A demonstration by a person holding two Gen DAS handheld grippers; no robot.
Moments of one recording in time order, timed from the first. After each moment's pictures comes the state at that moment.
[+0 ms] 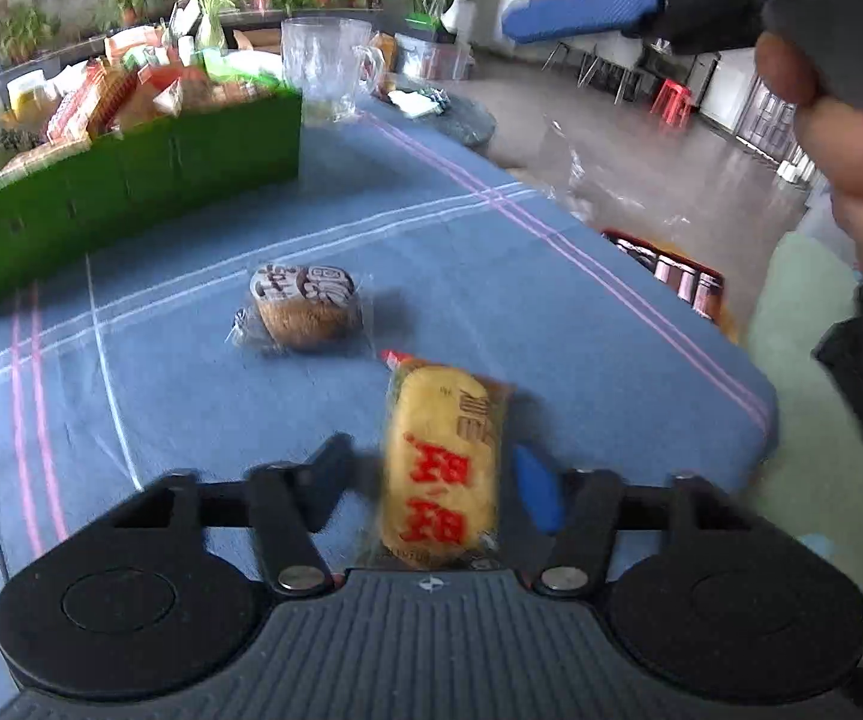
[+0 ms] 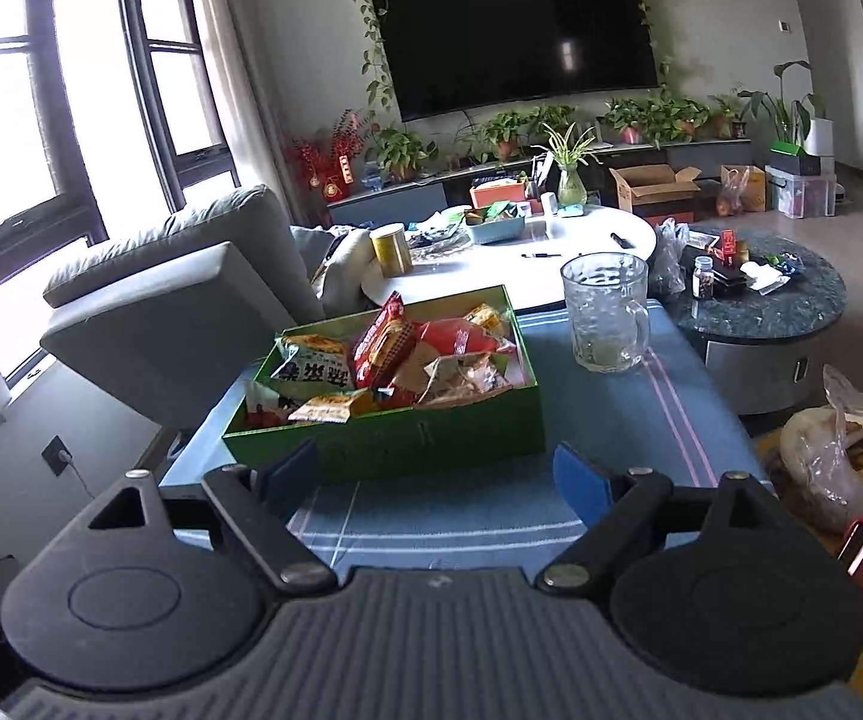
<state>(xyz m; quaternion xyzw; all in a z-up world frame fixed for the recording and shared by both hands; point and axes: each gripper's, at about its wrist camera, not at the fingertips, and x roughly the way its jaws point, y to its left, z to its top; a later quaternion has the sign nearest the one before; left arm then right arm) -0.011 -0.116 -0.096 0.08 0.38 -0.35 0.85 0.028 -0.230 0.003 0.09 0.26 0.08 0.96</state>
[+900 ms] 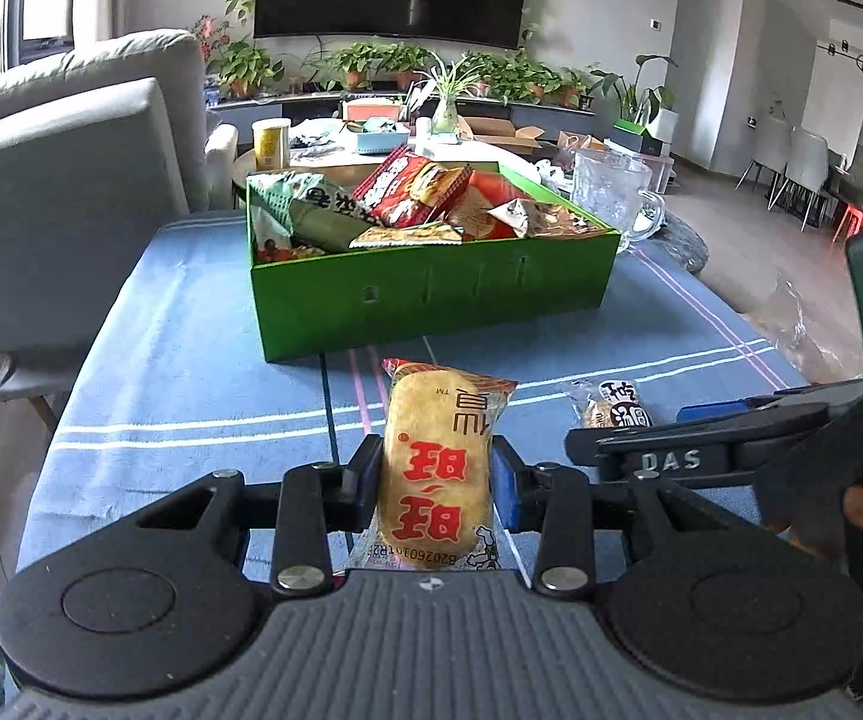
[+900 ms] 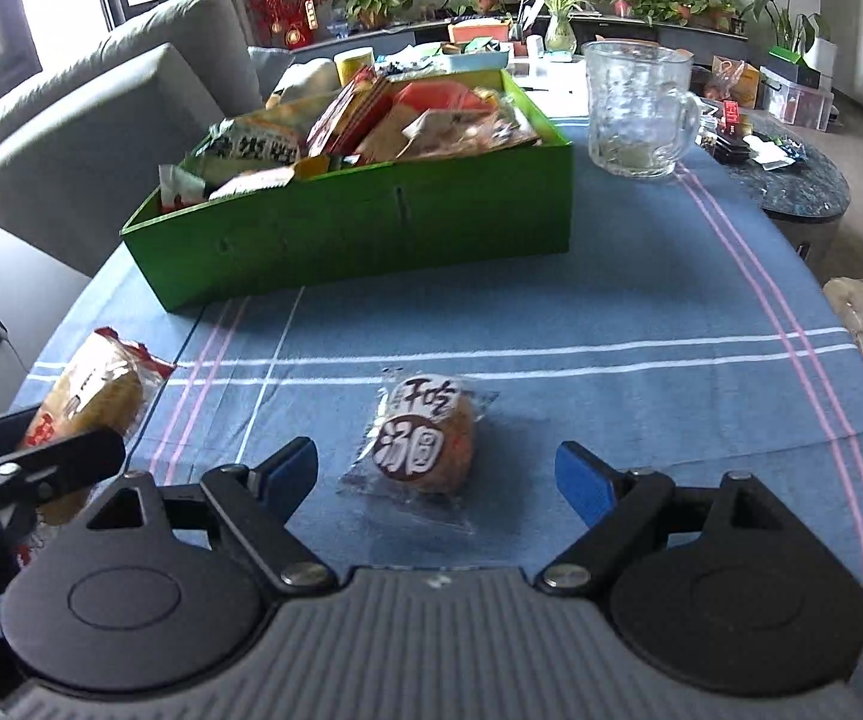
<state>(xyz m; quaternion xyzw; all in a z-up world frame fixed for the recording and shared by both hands) 0.023 -0.013 -0.061 0.01 0.32 -0.16 0.93 0.064 -0.182 -0.092 0.04 0.40 0.04 0.91</state>
